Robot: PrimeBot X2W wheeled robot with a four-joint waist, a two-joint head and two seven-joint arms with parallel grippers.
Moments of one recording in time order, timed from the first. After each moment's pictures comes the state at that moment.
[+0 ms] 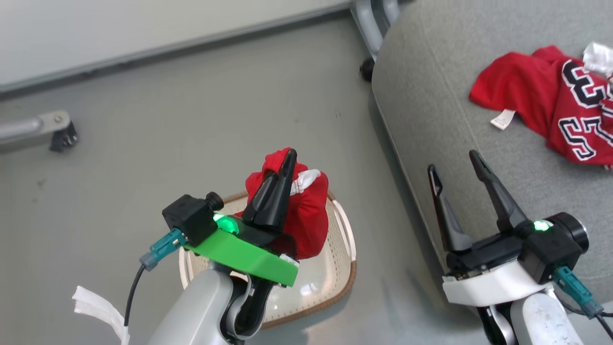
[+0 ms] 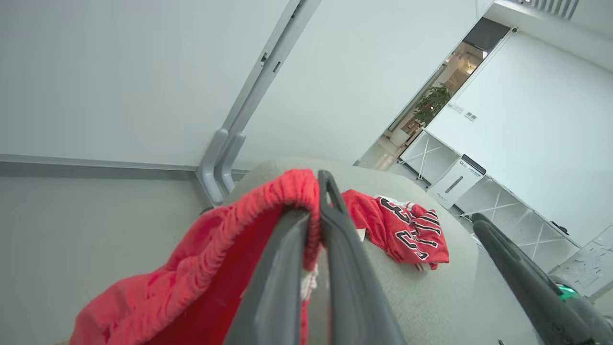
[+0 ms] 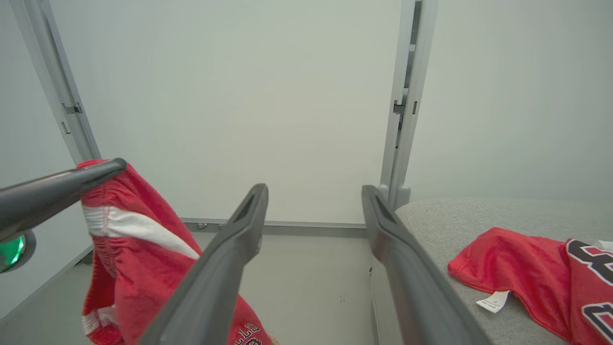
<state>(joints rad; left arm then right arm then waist) -0.34 0.08 -0.54 0.16 -0.76 -0.13 -0.26 -0.09 -0.05 0.12 -0.16 0.10 0.13 -0.26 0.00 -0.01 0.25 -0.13</state>
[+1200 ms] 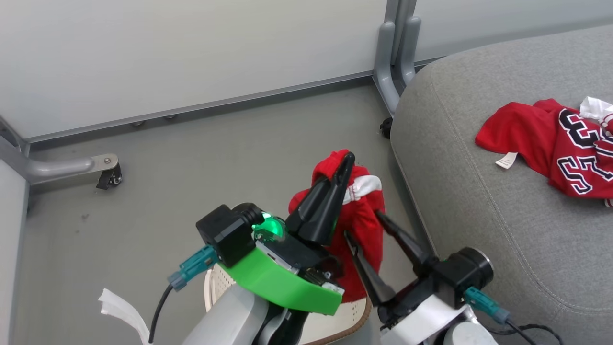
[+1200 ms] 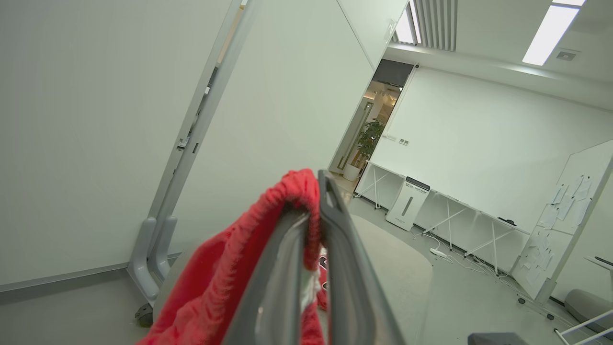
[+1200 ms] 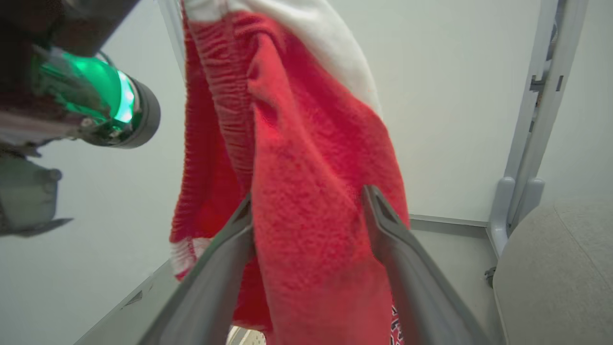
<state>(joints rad) -0.32 0.05 -0.65 -0.04 -0.71 -0.13 -0.26 -0.10 -0.05 0.41 0.03 0.20 0.13 -0.26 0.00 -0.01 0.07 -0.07</state>
